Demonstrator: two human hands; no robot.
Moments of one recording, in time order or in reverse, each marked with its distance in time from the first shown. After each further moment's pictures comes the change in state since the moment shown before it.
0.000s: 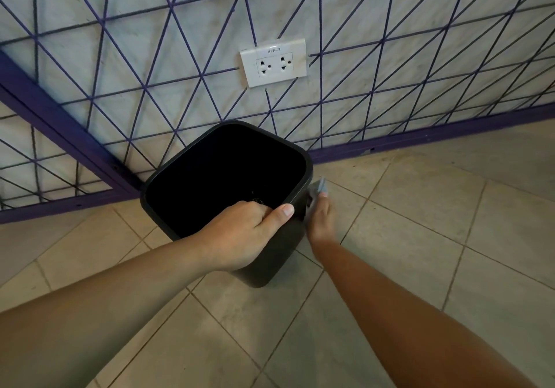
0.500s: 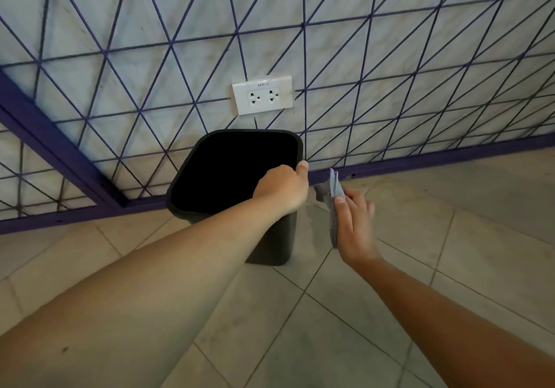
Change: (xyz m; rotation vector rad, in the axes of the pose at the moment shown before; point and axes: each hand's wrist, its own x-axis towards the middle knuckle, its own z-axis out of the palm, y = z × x) left_hand 0.121 0.068 0.025 0.014 0.370 -0.282; right_hand 0.000 -0.051 -0.095 -0.438 -0.003 -0.630
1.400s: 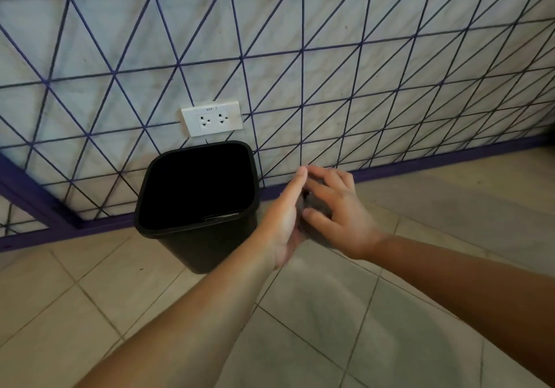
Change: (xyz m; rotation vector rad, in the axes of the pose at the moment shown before) left_hand -0.067 0.082 0.006 -1.311 -0.631 -0.101; right_hand 0.029 -0.052 -0.131 -0.300 -0.335 -0.400
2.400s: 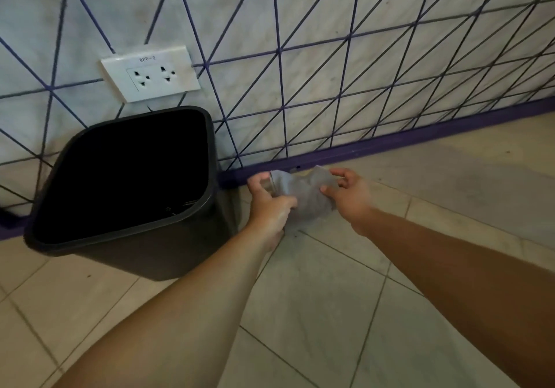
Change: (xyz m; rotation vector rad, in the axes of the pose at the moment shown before) left_hand 0.151 -0.099 -0.054 0.274 0.458 0.011; right_hand 0.046 0.164 0.068 0.555 0.213 0.860
